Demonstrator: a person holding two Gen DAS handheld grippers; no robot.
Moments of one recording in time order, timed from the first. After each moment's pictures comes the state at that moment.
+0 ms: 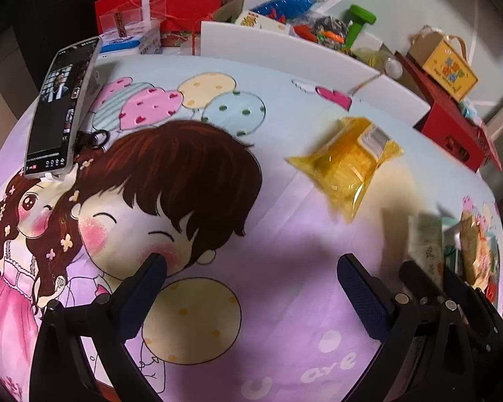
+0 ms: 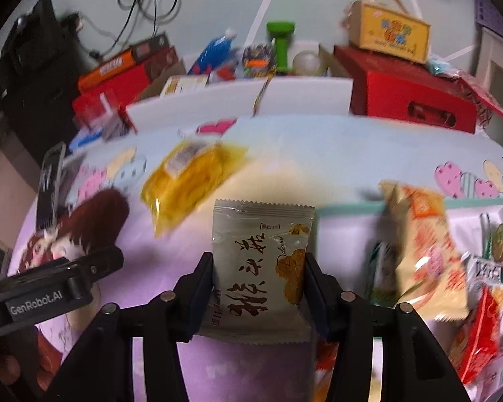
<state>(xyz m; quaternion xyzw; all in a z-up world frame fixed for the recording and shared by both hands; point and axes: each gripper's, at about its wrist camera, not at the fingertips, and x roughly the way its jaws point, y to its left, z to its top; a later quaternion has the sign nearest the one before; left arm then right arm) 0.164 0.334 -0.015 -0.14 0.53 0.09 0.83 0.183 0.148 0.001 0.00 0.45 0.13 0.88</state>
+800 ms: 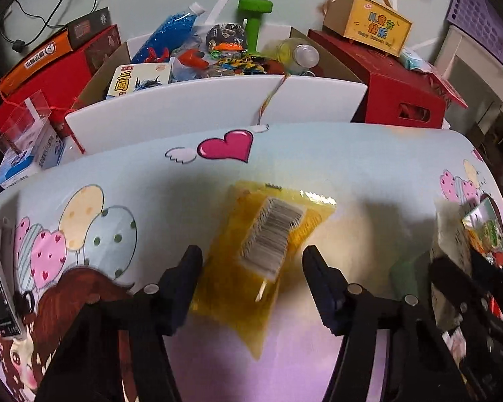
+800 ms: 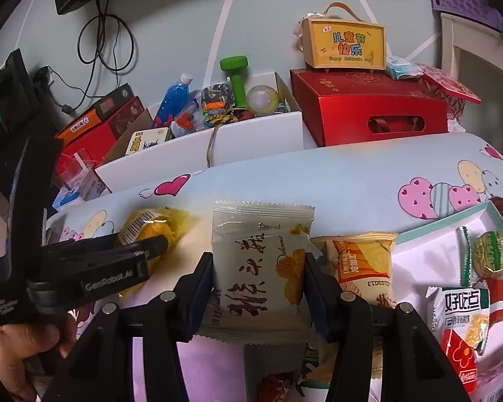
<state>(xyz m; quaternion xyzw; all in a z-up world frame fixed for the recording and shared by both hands) 0.266 0.263 -0.013 0.00 0.50 -0.05 0.86 0.212 0.105 0.013 0.06 0.41 0.08 0.91</state>
